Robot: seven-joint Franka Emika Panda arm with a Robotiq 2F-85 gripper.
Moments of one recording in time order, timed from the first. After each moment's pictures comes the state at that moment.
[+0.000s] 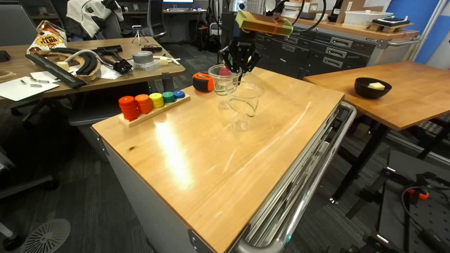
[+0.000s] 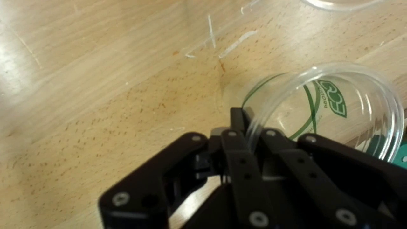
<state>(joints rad) 0.01 0.47 -0.02 -1.72 0.16 2.17 0.34</state>
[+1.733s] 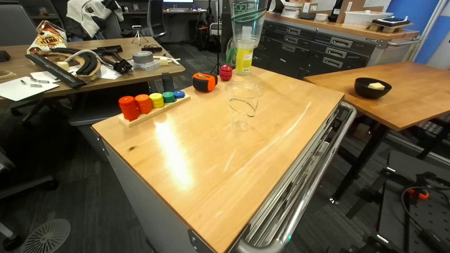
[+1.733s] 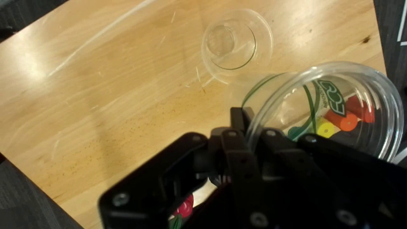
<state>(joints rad) 0.05 0.04 0.00 -1.83 0.08 1.90 0.49</state>
